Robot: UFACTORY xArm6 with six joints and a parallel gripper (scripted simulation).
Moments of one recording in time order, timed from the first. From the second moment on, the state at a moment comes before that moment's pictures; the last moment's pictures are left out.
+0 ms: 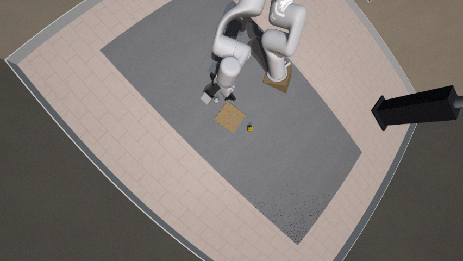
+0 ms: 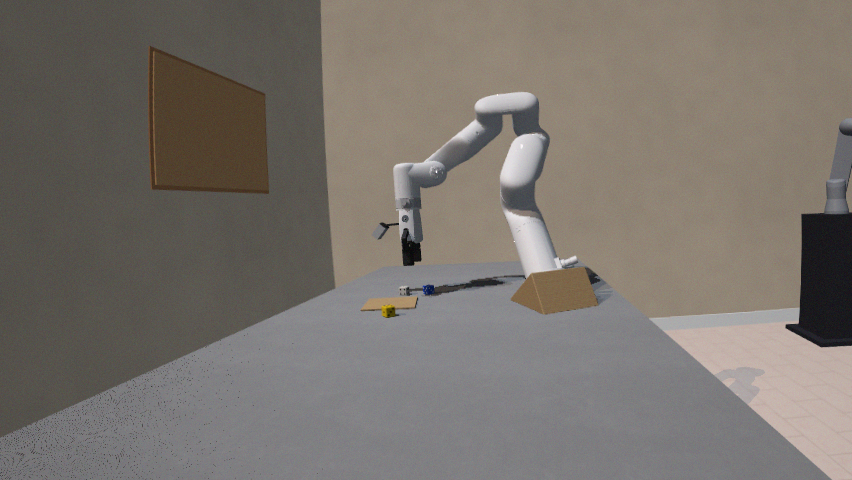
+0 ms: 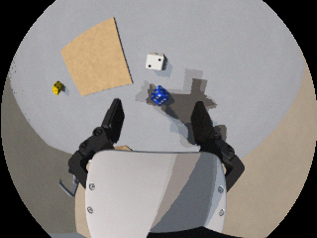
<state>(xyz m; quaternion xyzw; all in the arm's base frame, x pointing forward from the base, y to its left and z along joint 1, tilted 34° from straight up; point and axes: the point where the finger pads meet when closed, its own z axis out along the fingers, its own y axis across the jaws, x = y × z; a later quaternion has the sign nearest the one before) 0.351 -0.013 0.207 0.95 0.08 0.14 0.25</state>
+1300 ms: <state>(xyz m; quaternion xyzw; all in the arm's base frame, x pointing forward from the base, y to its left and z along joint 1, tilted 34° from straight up) 0.369 -0.034 0.168 0.95 0.08 0.14 0.25</state>
